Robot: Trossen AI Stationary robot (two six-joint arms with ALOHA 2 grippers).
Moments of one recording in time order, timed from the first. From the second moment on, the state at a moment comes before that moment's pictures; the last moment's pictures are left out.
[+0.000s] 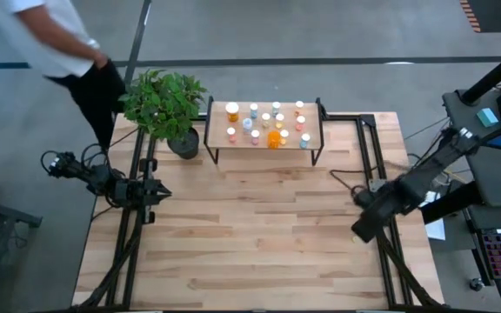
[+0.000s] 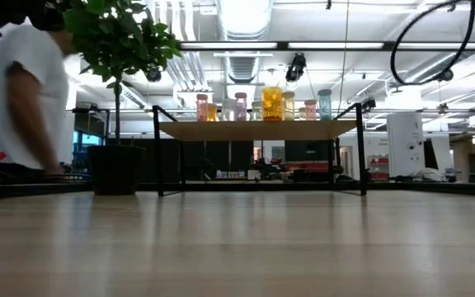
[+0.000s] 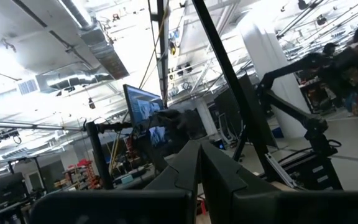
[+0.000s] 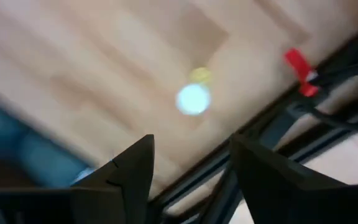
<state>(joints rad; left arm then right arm) -0.41 0.09 0.09 0.38 -0.18 0.48 0.65 0.98 0.84 -1.21 -0.21 1.58</state>
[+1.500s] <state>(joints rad) -0.41 0.09 0.09 0.40 -0.18 0.48 0.71 1.33 0.79 -1.07 -0.23 1.47</state>
